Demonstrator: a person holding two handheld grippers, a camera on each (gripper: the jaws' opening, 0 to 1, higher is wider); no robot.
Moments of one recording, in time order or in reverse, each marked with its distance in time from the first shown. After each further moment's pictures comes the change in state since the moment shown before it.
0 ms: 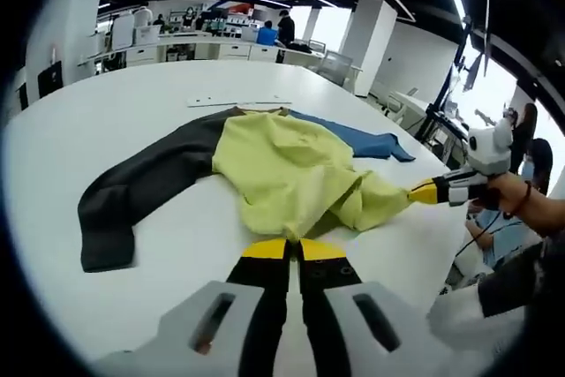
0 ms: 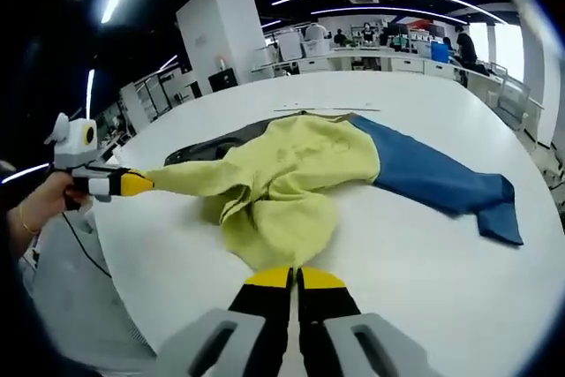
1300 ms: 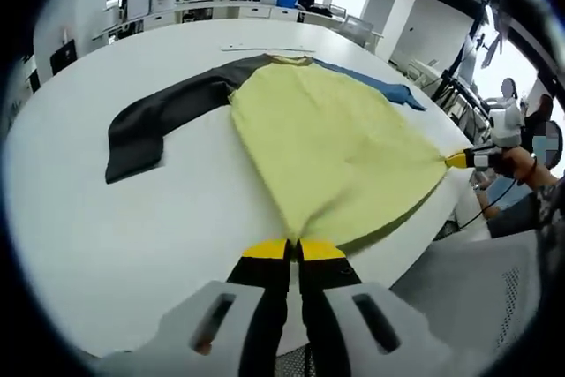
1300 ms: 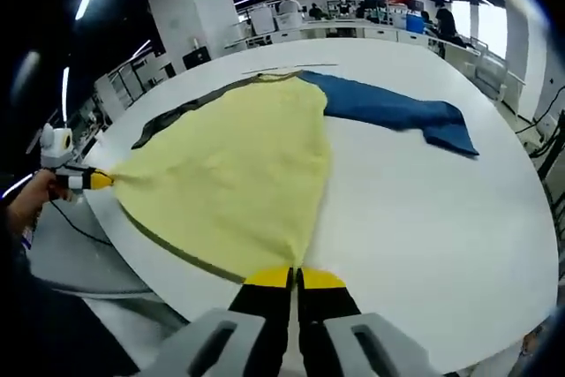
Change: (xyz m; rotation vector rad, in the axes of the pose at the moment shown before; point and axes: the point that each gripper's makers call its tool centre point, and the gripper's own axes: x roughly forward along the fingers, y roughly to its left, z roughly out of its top) left arm -0.062 0.025 -0.092 -0.034 0.193 0.099; right arm -0.053 -0.026 -0.088 0.080 0.156 -0.094
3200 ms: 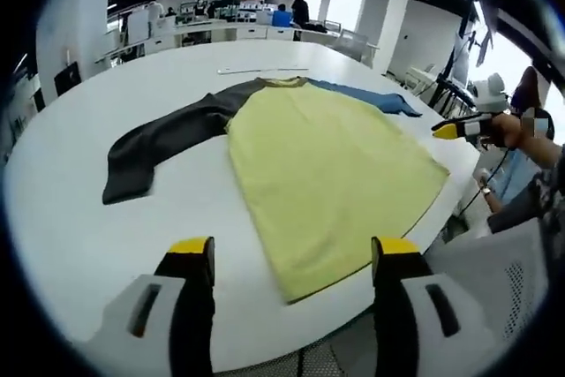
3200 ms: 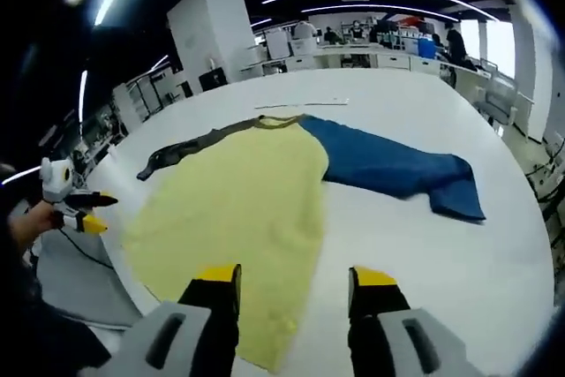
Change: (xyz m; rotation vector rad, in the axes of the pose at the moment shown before) left arm -0.011 -0.010 0.014 0.054 -0.140 0.036; right arm 0.005 -0.019 0.087 -0.078 -0.149 0.065
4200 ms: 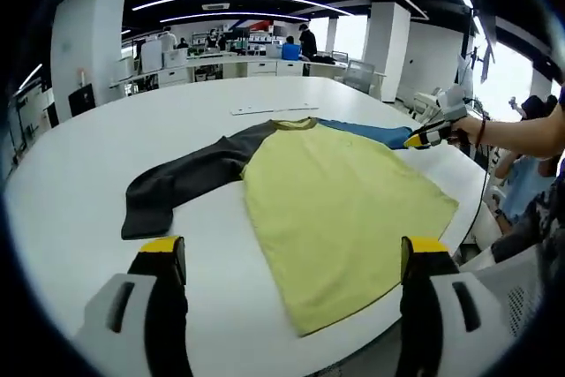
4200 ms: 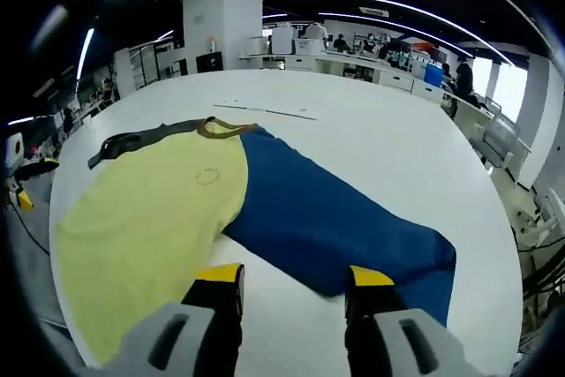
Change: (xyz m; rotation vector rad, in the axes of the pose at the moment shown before) left arm -0.003 0.016 0.037 0.011 -0.144 0.064; right arm 0.076 -0.105 0.052 -0.160 0.026 -0.114
